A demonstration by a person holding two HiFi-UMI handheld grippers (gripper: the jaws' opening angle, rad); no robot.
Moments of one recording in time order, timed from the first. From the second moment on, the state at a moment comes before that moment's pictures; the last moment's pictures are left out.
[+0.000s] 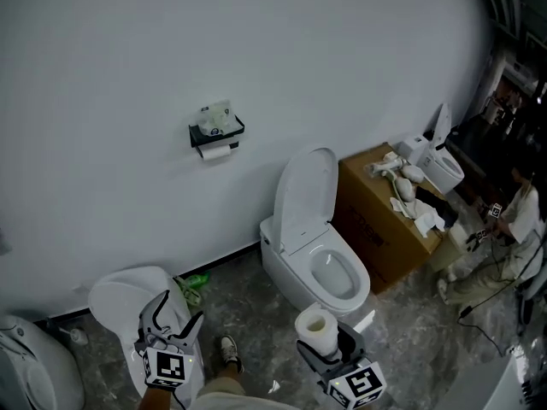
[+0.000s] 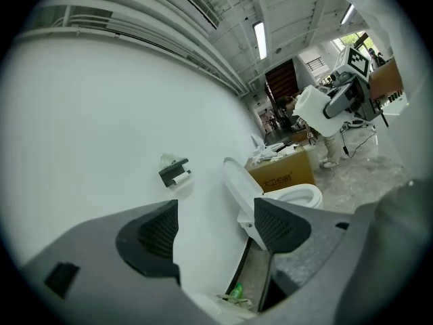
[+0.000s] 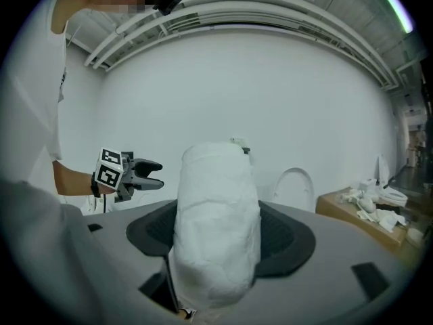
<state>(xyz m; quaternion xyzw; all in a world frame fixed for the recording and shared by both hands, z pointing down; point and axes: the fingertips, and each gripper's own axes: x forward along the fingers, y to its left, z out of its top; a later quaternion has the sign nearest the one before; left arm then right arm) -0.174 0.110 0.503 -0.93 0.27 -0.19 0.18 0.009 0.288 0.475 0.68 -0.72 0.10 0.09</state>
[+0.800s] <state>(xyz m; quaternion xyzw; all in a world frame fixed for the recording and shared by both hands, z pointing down) -0.080 -0.122 0.513 -0.93 0.25 -0.17 0.19 0.053 0.006 0.457 0.67 -0.73 0.10 0.14</state>
